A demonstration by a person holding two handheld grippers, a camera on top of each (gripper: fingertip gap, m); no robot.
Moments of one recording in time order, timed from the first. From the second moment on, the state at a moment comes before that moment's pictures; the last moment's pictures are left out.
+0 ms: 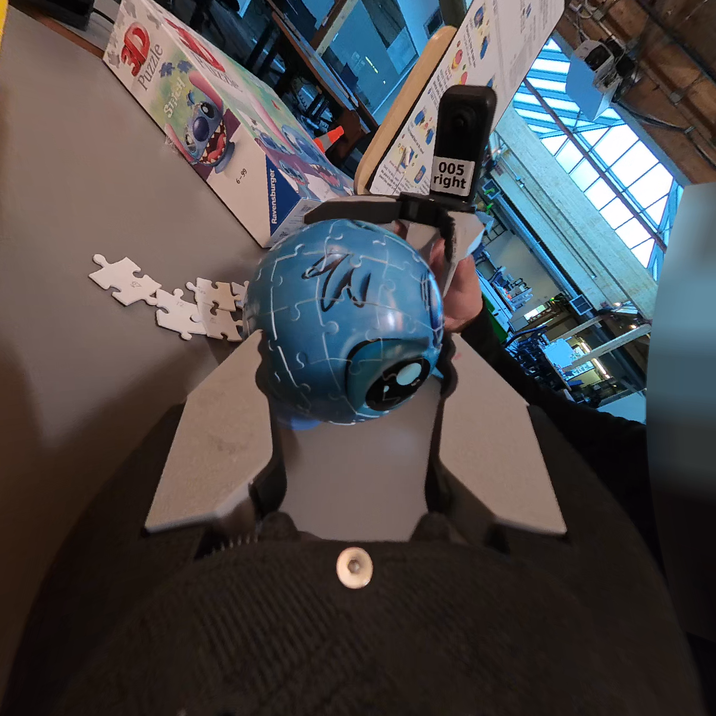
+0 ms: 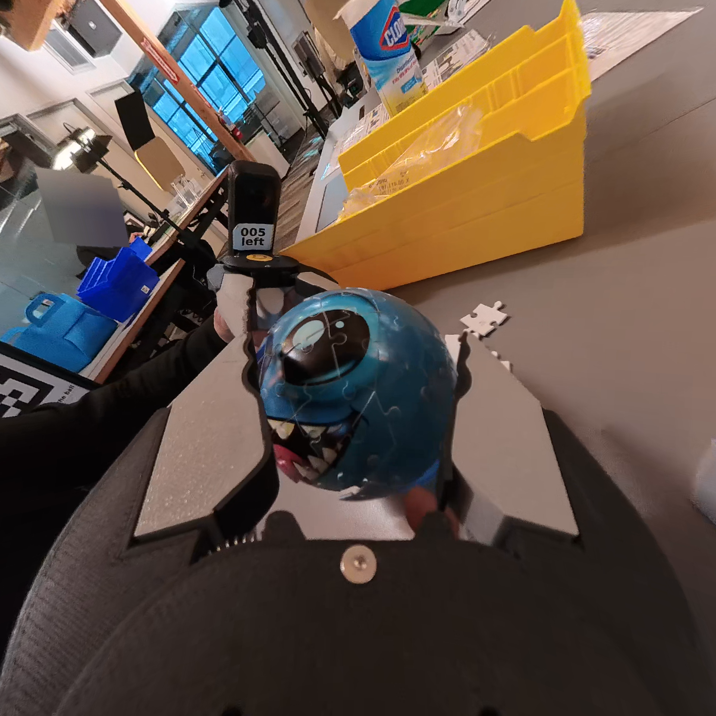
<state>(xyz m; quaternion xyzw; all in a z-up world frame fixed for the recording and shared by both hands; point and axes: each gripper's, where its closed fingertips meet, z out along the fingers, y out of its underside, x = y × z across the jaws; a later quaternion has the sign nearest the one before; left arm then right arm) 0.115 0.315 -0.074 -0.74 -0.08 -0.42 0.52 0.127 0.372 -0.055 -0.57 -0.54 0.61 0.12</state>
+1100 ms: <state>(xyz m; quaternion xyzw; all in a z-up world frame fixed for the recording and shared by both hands) 0.113 0.321 -0.069 -0.73 -0.08 -0.45 0.51 0.125 0.358 -0.067 -0.57 -0.58 0.57 0.12</state>
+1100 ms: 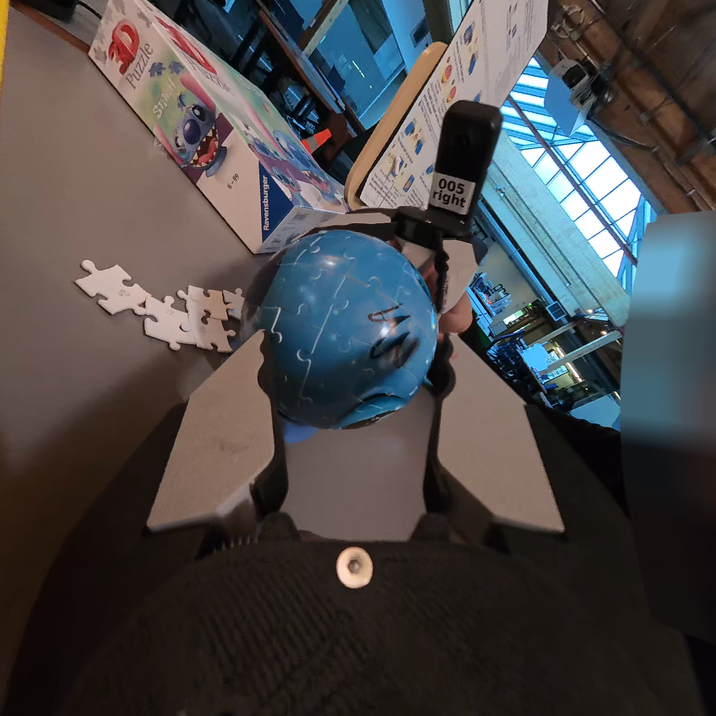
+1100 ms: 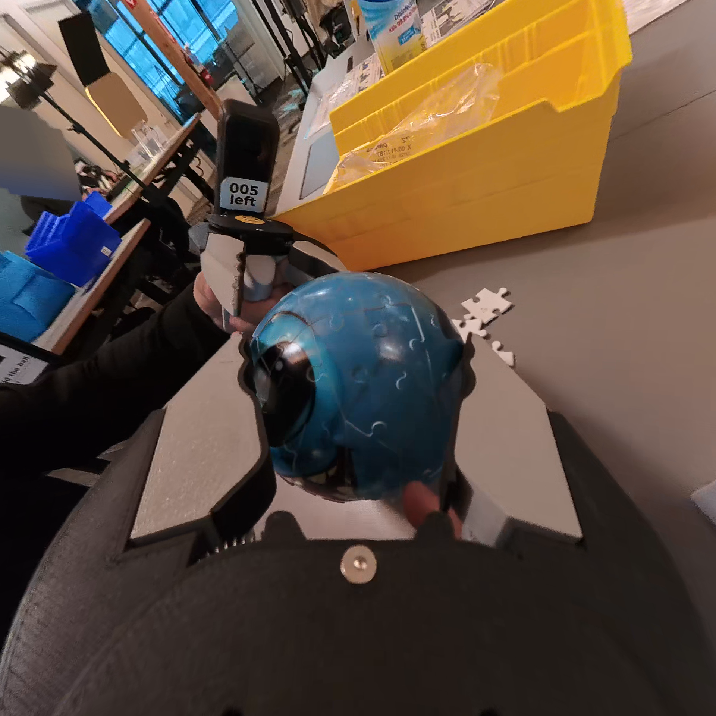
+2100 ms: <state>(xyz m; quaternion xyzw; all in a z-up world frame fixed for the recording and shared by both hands) 0.131 0.319 -0.114 -0.82 0.17 -0.18 0.51 0.143 0.355 -0.071 -0.38 -0.69 0.59 0.18</state>
